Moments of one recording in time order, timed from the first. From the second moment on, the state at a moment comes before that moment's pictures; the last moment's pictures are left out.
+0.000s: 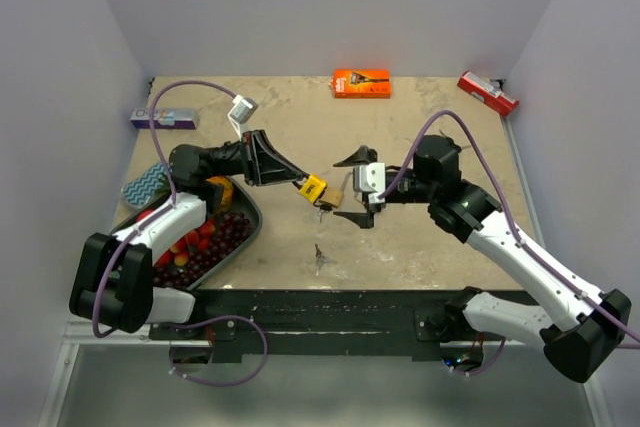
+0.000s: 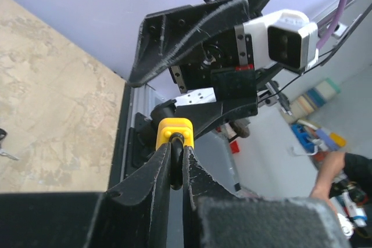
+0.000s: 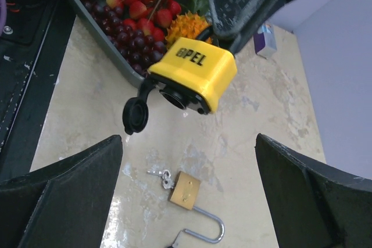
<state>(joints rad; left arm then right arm) -0.28 1.34 0.72 1.19 1.22 -1.35 0.64 1.06 1.00 -0.25 -0.76 -0.70</state>
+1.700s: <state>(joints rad) -0.32 1.37 0.70 1.22 1.20 -1.40 0.74 1.05 0.99 -0.24 -0.68 -0.87</state>
